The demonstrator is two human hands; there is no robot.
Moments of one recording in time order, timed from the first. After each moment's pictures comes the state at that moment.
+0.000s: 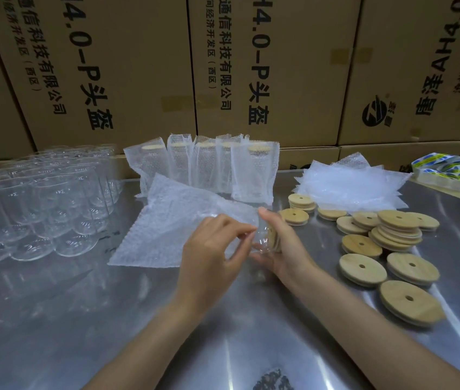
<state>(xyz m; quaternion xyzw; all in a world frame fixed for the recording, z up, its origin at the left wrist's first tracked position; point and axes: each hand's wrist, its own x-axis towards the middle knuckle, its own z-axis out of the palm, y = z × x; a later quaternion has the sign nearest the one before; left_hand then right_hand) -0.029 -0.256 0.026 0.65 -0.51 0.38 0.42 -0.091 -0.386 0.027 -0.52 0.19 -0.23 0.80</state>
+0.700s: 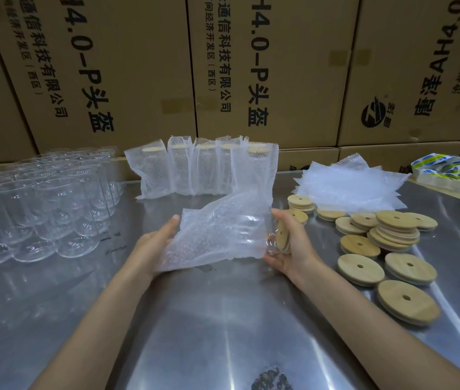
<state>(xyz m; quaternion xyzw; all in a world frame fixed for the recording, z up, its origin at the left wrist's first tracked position) 0.052 -0.215 0.027 0.70 -0.10 -0.18 0.68 -0.092 -0.404 0.023 -0.50 0.25 -0.22 0.80</state>
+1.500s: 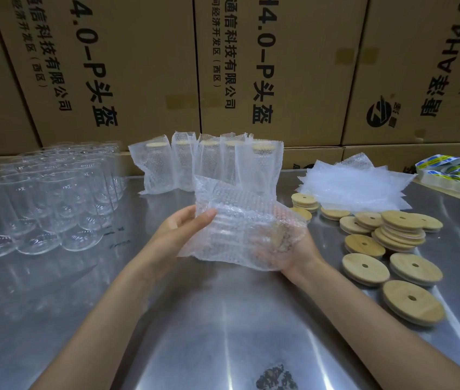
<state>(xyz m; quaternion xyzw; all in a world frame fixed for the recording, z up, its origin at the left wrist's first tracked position) 0.039 -0.220 0.034 0.61 -0.37 -0.24 0.66 -0.089 -0.395 0.028 -0.47 0.09 -0.24 0.84</state>
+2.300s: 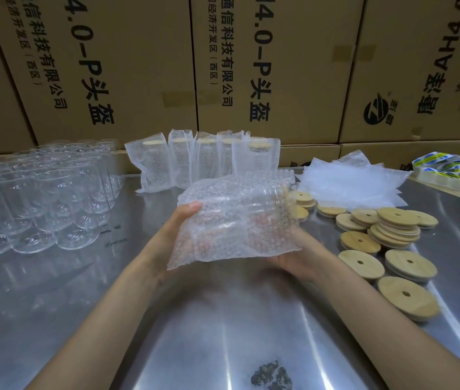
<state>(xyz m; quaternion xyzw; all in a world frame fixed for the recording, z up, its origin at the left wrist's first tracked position) 0.020 -0.222 0.039 0.52 -0.31 -0.33 0.72 -0.102 -0.408 0.031 -0.59 0.09 -0.12 0.80</state>
